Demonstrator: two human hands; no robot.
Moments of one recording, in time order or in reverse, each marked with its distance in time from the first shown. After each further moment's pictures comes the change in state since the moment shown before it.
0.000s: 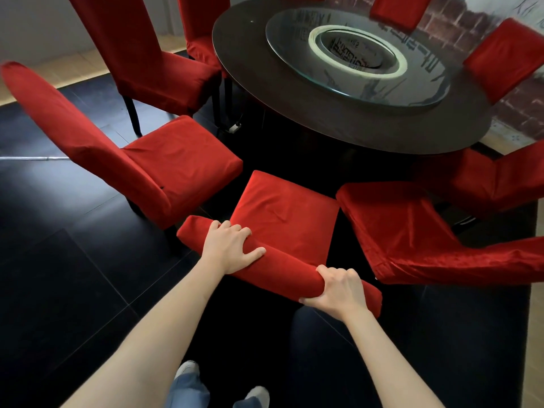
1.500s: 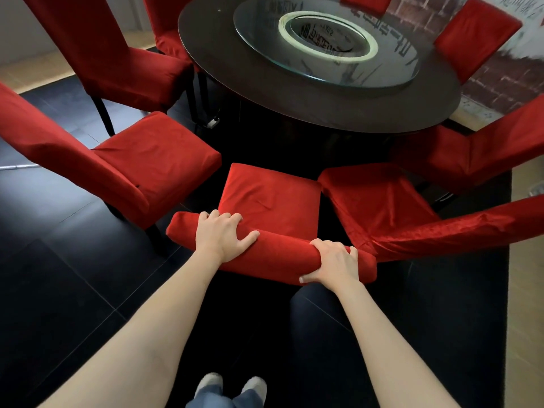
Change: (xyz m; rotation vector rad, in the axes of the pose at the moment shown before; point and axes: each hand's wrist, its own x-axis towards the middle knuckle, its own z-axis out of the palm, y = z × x) left_hand 0.008 0.042 0.011 -0.016 0.064 -0.064; right_hand -0.008 0.027 -0.014 0.181 -0.112 0.208
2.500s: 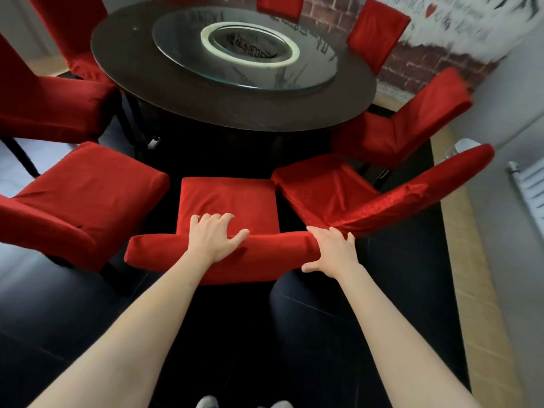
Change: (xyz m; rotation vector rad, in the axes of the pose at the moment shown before) left_hand 0.031 0.056 -0.031 -0.090 -0.097 0.193; right_hand -0.037 0.045 -0.049 0.046 0.019 0.195
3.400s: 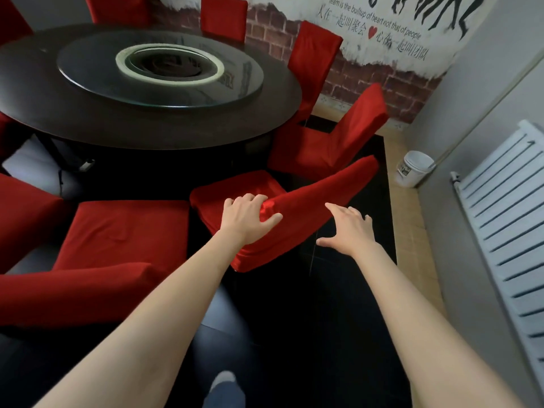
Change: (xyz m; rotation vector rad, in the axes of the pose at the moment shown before) left_hand 0.126 0.438 0.017 -0.145 0.103 0.183; right_hand 0.035 0.403 -0.113 -0.011 0.203 0.100
